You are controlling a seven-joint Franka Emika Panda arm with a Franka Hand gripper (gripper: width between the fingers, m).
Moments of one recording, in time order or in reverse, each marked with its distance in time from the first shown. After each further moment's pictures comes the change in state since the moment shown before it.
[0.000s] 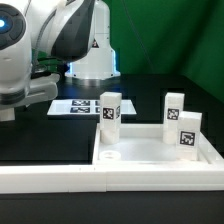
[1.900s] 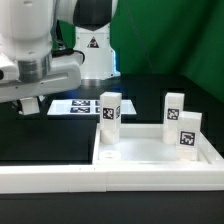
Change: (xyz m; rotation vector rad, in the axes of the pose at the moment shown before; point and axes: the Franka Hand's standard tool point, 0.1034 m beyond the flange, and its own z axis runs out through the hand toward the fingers) arm 0.039 -0.047 -0.107 -0.015 0.308 0.063
